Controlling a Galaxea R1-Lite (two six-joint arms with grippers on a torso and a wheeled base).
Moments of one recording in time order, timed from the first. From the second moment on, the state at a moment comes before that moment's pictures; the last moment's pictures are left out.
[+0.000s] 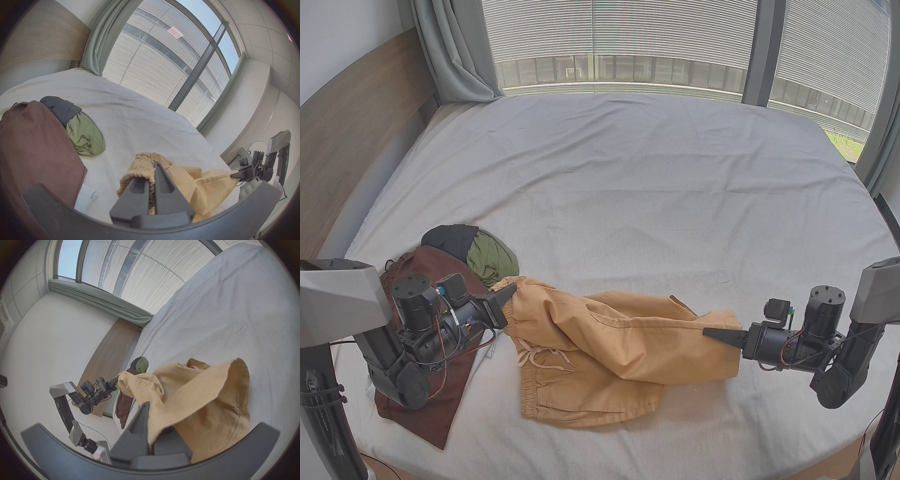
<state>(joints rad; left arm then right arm) -0.24 2.16 -0.49 -1.55 -0.28 -0.37 0.25 2.12 -0.32 -1.54 0.68 0.63</state>
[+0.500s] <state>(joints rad) -0.23 2.09 -0.52 -1.55 -0.39 -0.37 0.28 1.99 -0.31 -1.54 0.68 0.63</state>
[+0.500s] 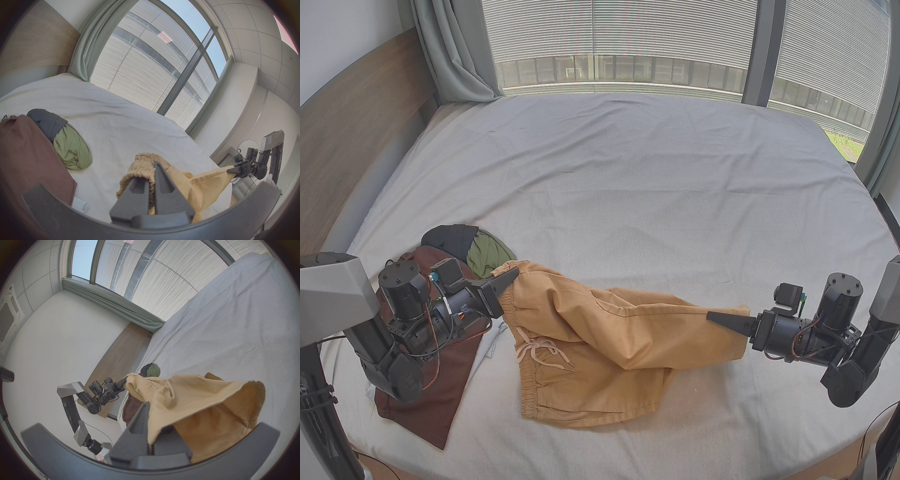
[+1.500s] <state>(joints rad) -0.20 2.06 -0.55 -1.55 -0.47 -0.24 0.29 1.89 -0.32 -1.54 0.68 0.63</state>
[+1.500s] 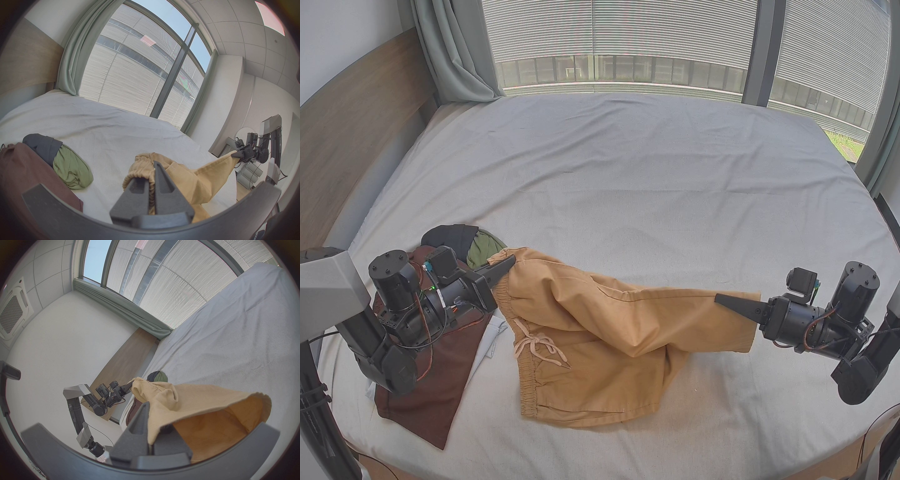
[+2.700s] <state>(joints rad) -0.12 2.06 -0.61 -1.55 -0.47 -0.24 0.22 1.87 -0.39 -1.54 0.62 0.63</state>
